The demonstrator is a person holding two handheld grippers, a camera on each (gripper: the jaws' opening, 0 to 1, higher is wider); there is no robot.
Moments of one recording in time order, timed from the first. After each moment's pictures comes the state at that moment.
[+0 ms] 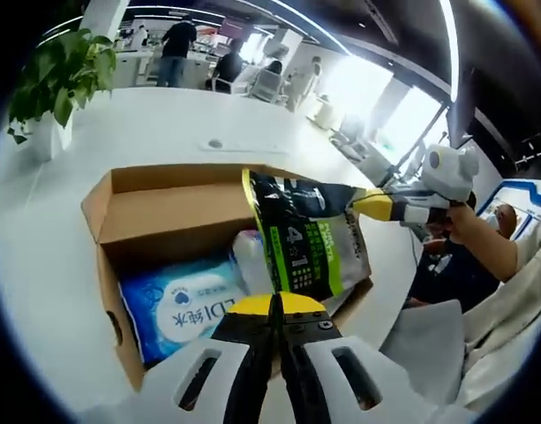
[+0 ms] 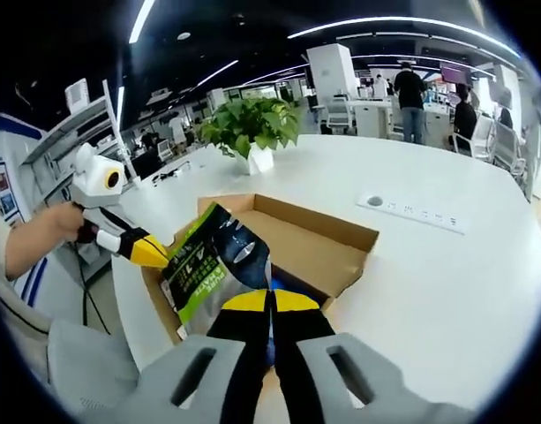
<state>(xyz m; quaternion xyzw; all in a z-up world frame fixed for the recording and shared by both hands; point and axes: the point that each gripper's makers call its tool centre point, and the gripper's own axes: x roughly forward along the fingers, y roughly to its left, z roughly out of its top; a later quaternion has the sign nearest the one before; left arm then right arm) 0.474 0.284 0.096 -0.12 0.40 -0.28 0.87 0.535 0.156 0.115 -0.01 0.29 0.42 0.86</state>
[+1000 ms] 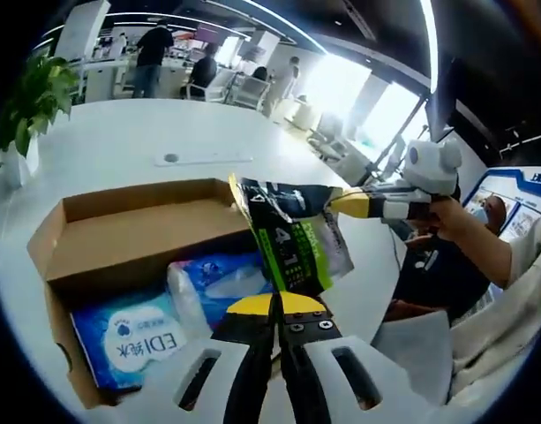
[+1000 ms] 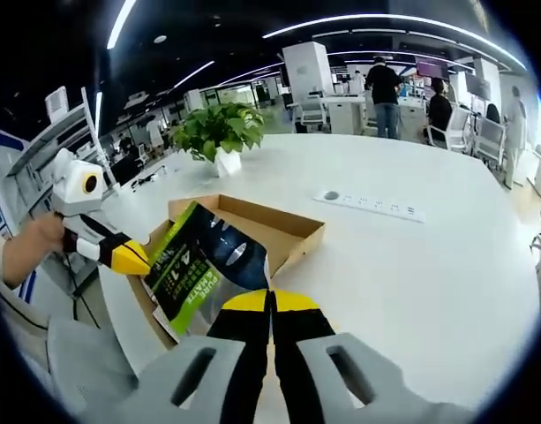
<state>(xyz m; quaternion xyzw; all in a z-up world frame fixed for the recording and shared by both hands) 0.482 0.205 0.115 -0.12 0.38 -0.33 0.86 0.552 0.079 0.123 -0.01 0.31 0.37 0.88</state>
